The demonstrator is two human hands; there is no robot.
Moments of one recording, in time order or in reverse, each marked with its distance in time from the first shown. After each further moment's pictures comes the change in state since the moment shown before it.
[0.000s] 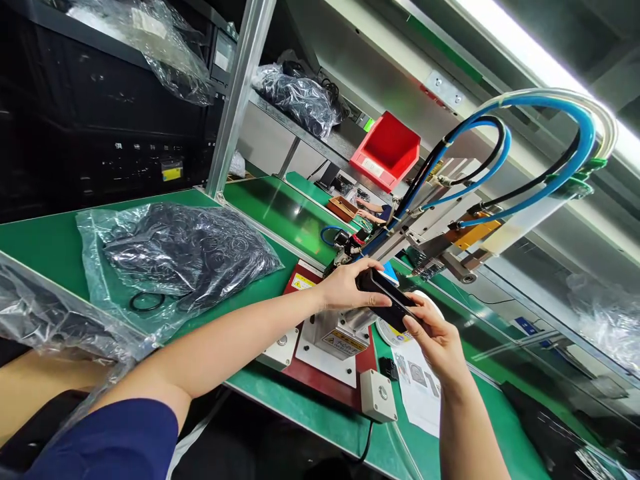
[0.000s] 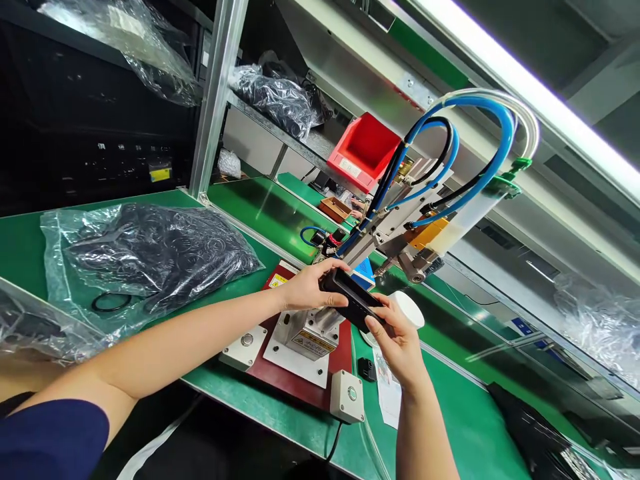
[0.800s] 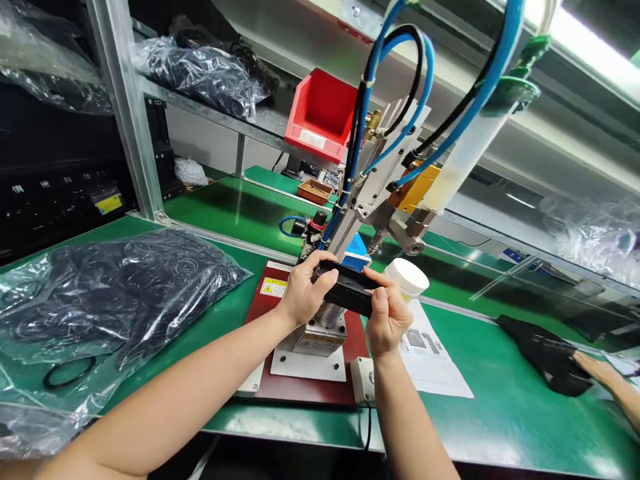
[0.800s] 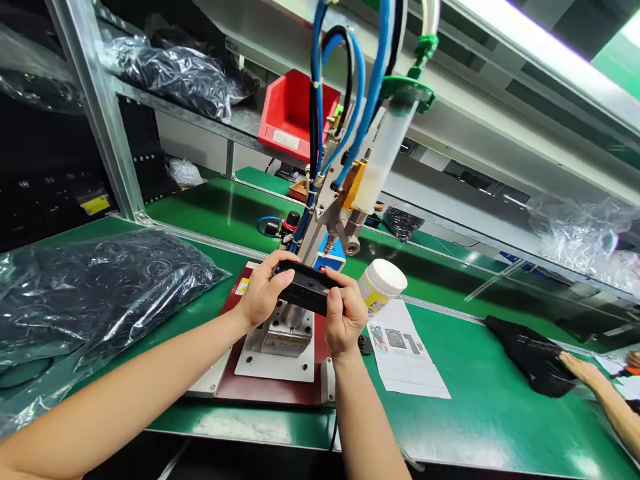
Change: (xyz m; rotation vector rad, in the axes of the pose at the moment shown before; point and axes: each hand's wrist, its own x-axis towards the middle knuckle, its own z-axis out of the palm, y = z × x) left_hand -0.003 -0.002 0.026 0.107 0.230 -0.077; right_hand 0.005 0.015 0.070 0.058 0.689 -0.234
